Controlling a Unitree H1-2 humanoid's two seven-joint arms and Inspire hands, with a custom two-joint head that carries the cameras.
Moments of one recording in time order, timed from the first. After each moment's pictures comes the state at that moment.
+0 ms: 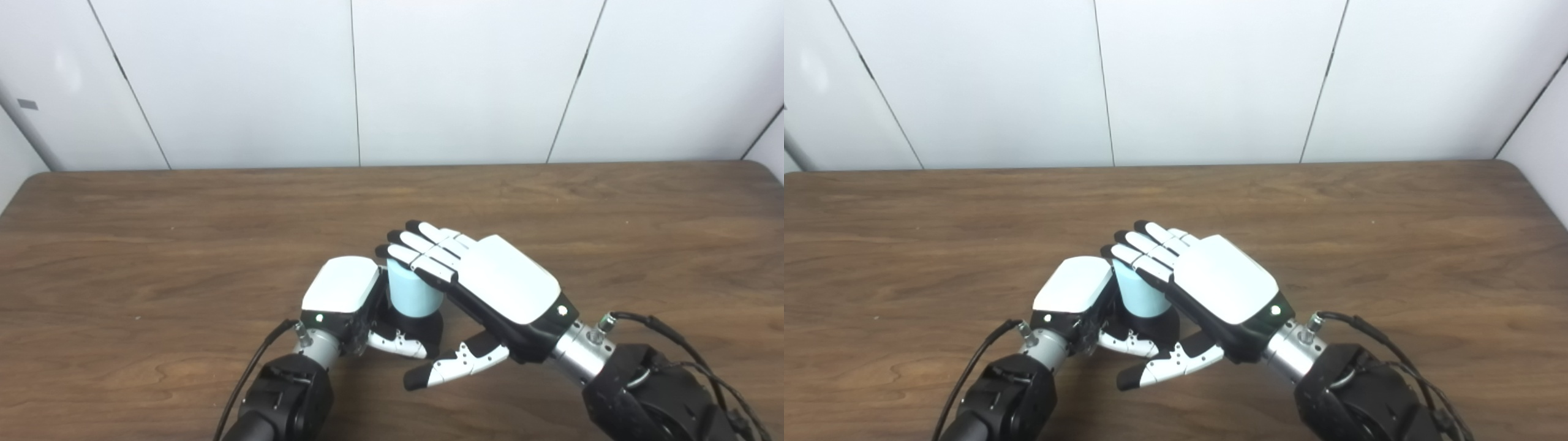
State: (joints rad) left arm -0.19 0.15 -0.49 -0.26 1.16 0.31 -0.41; right arm -0.14 -0.31 0.35 -0.68 -0.91 0.01 0.55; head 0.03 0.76
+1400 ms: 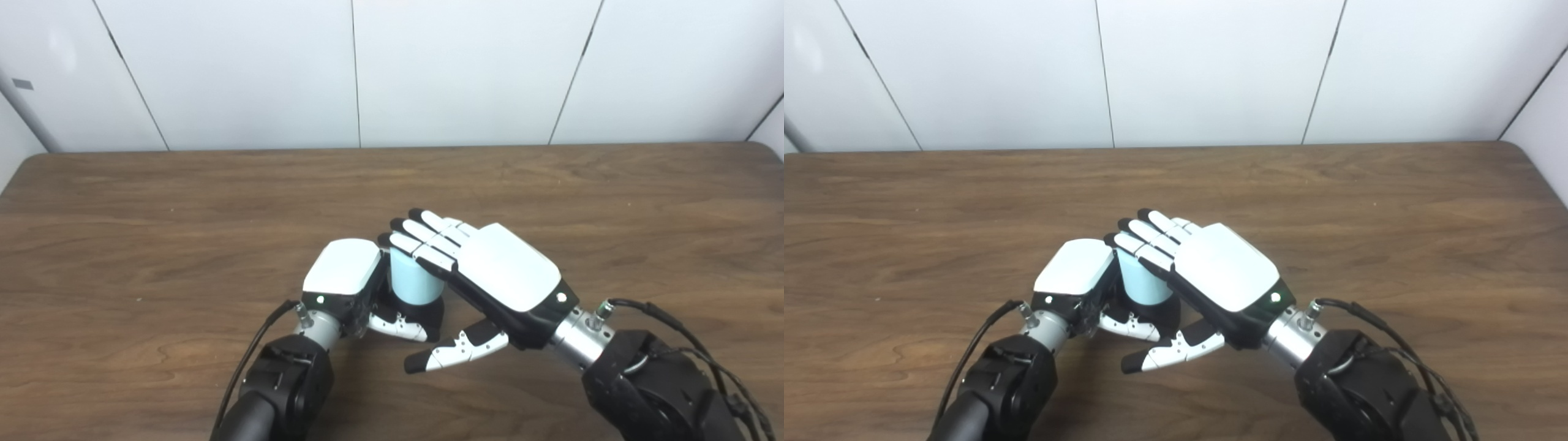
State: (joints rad) left arm -0.19 0.15 -0.49 -0.26 1.16 0.30 -0.44; right arm -0.14 -0.32 0.35 -0.67 -0.93 0.02 0.56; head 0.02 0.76
